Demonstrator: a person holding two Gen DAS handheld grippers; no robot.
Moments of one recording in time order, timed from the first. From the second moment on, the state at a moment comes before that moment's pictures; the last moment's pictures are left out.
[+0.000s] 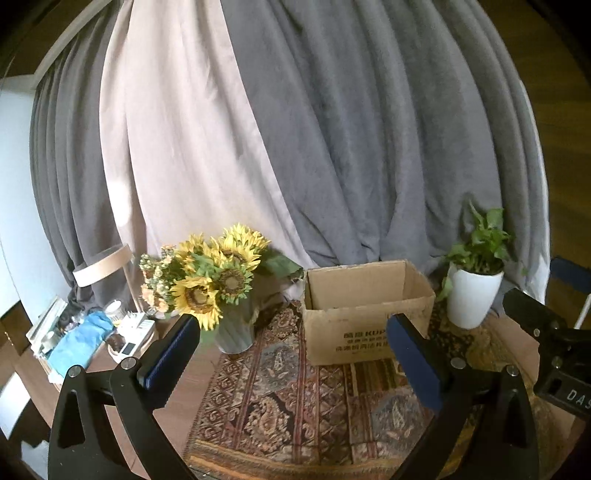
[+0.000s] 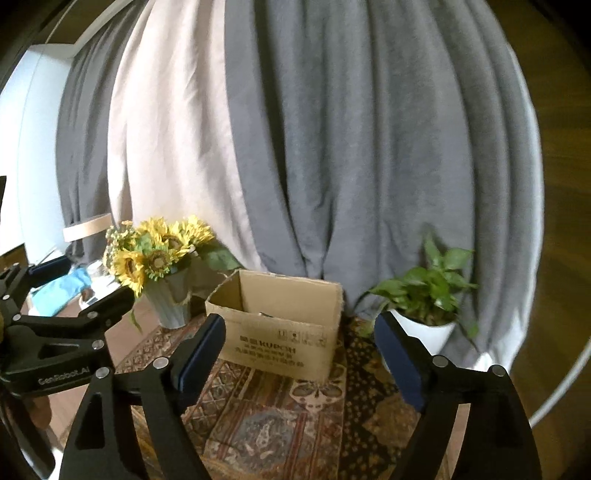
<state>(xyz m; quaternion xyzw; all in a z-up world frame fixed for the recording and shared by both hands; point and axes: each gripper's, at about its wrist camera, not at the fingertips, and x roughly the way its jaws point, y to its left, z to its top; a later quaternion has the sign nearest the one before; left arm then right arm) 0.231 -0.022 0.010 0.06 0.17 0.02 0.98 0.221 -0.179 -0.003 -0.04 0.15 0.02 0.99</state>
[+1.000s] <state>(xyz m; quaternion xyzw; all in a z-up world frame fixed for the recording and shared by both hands) 0.053 -0.002 0.020 0.06 0.14 -0.04 0.99 0.029 -0.139 0.004 -0.02 0.13 -0.05 0.99</state>
